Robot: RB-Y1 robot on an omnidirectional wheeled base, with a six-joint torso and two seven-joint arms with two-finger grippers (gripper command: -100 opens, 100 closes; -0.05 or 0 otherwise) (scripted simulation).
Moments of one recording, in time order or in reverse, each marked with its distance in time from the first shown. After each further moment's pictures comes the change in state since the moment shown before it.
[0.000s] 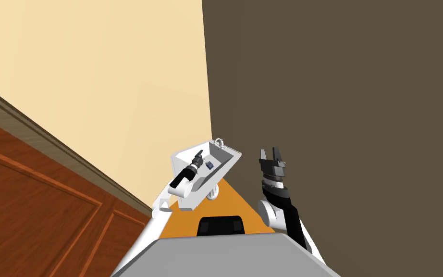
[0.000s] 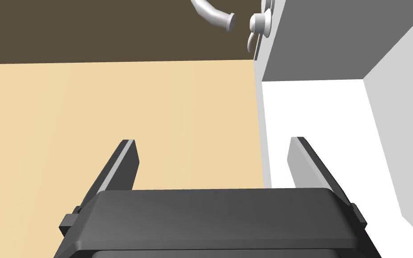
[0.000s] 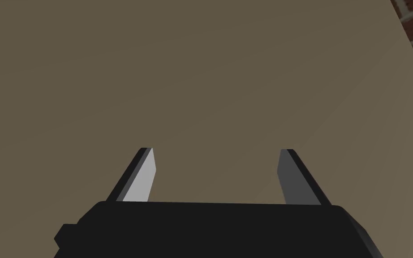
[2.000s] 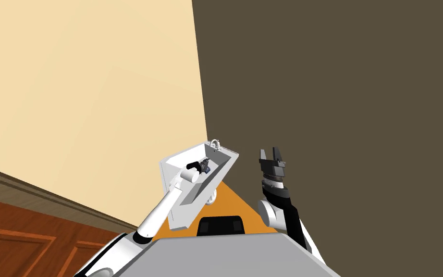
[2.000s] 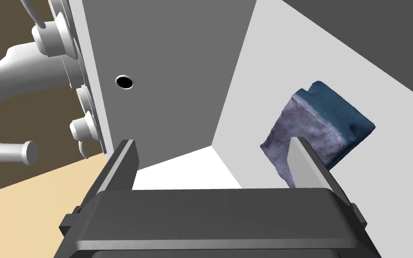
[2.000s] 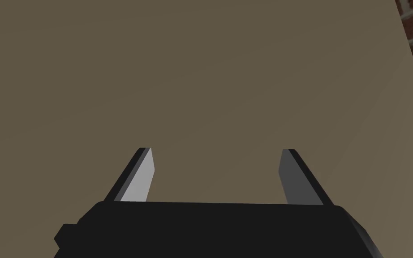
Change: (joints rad) left arm -0.277 0.077 -0.092 0.278 0.183 0.542 -0.053; right arm 0.000 0.000 0.000 0.000 0.000 0.000 0.000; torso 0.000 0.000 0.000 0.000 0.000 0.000
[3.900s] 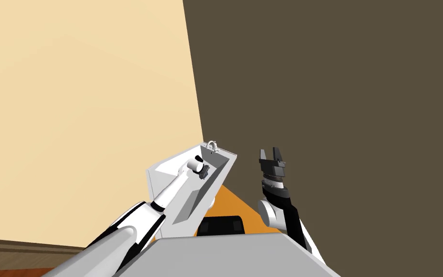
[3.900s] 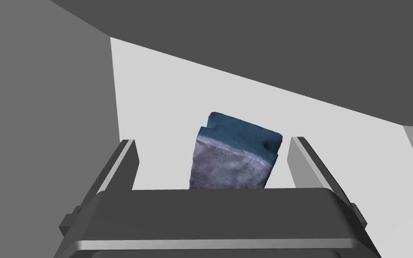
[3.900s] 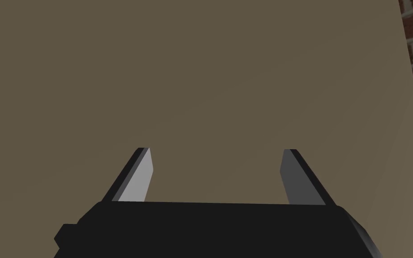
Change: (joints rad) left arm -0.248 0.045 -0.080 0.253 0.169 0.514 -0.050; right arm 0.000 0.000 0.000 0.000 0.000 0.000 0.000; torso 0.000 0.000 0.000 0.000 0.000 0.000
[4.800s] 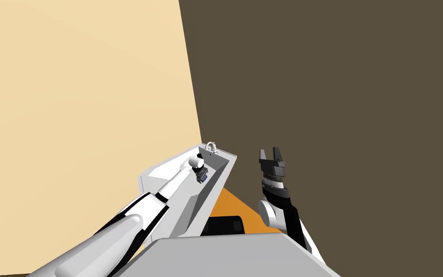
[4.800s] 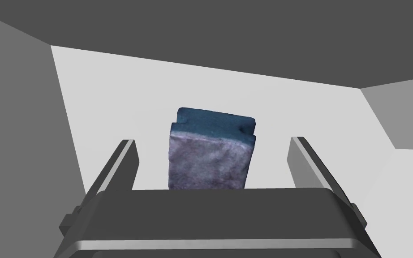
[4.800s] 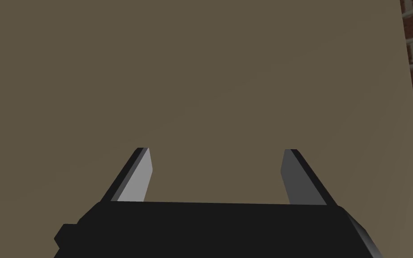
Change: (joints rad) left arm -0.101 0.015 -0.026 0.119 0.077 0.214 -0.024; right arm 0.000 0.000 0.000 0.000 0.000 0.000 0.000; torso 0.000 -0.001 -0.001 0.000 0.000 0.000
